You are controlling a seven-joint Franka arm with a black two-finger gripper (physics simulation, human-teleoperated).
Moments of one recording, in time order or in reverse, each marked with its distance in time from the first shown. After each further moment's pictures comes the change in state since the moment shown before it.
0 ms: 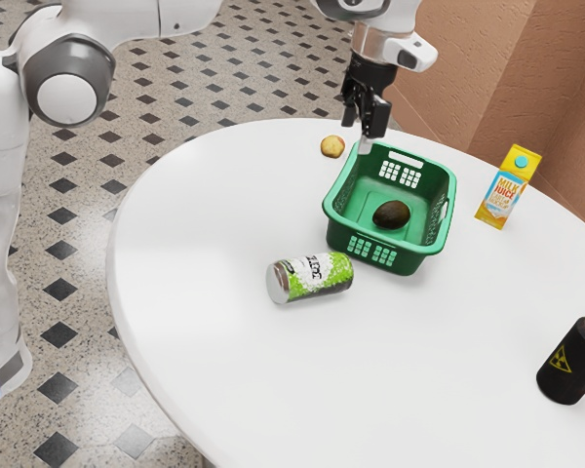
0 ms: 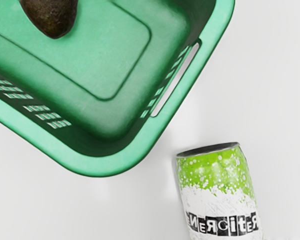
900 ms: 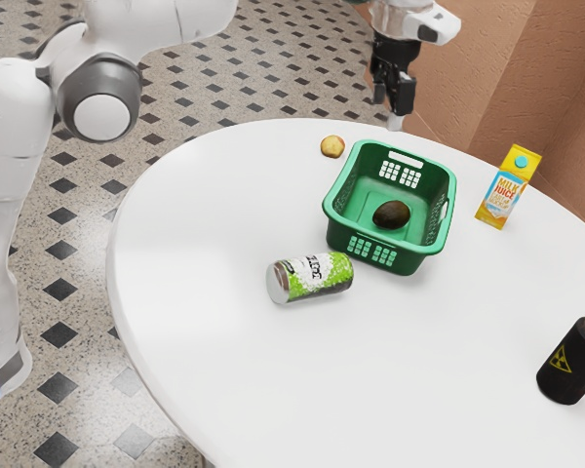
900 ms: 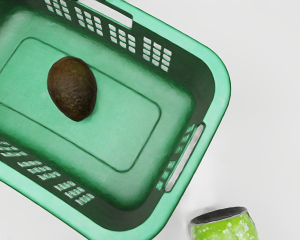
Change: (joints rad) arm 0.031 0.158 0.028 0.251 -0.024 0.054 0.058
